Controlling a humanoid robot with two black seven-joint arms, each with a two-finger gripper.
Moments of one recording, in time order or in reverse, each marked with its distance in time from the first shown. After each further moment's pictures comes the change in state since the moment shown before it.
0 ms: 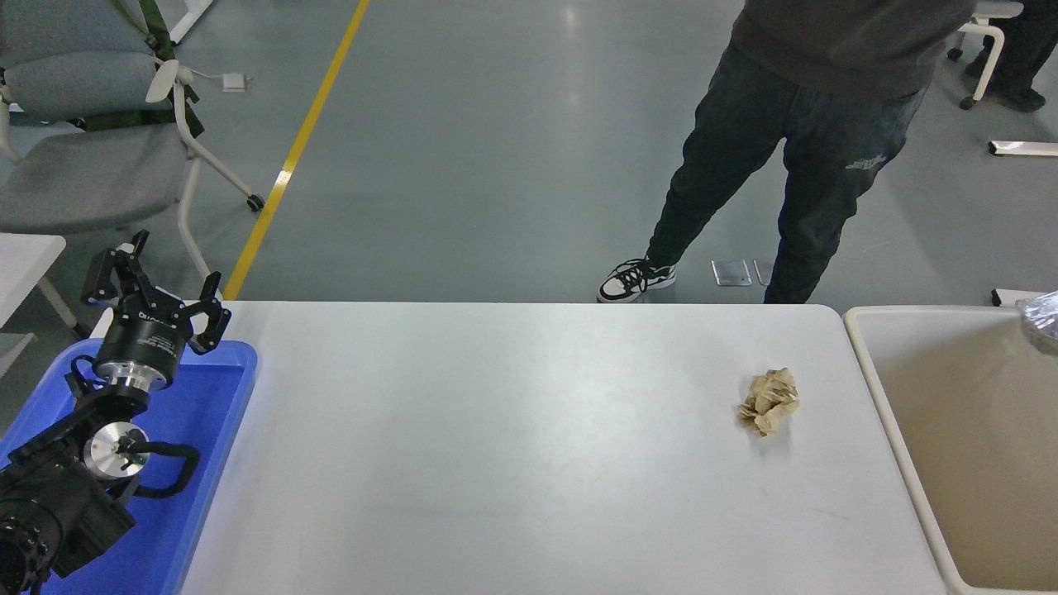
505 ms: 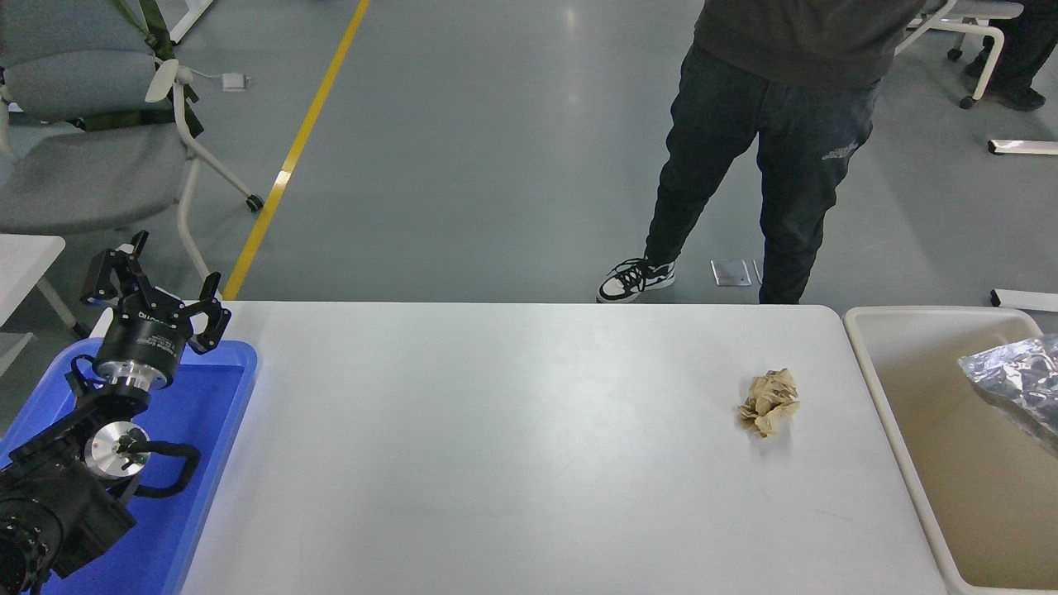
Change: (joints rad) left arm 0.000 0.000 0.000 0.000 0.000 0.000 0.000; right arm -0.109 0.252 0.013 -0.185 0.009 -0.169 0.016
